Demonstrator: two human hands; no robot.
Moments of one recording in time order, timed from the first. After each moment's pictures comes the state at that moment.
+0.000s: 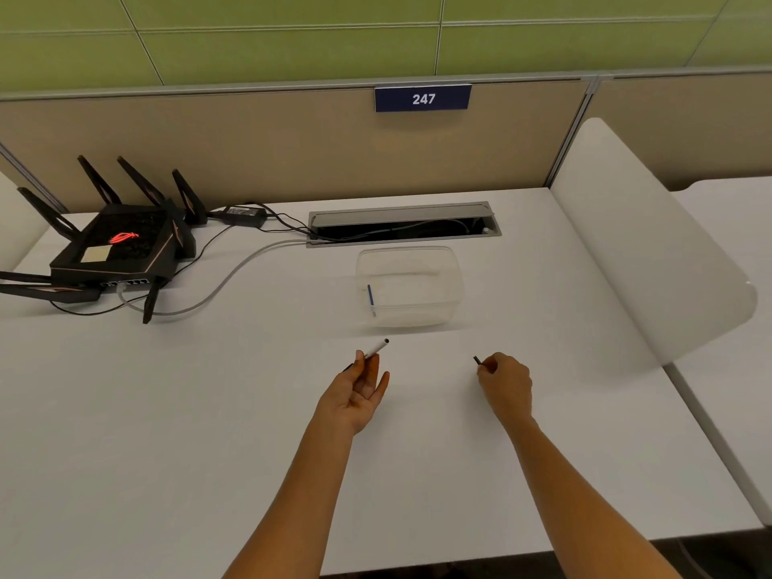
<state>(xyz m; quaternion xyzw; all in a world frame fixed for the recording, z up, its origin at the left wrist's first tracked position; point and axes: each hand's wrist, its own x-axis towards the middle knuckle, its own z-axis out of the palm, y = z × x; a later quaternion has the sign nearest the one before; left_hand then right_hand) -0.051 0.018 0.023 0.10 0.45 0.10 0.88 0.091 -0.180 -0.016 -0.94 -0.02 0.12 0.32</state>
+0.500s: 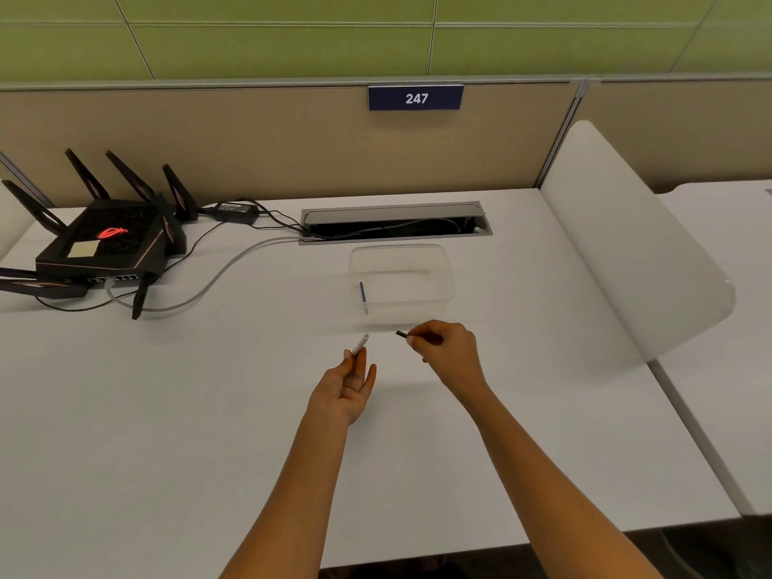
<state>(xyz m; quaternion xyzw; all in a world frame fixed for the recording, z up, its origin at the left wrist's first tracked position) -0.049 0.016 0.029 0.06 0.47 0.13 0.87 0.057 -0.120 0.056 -0.84 -0.18 0.15 0.50</state>
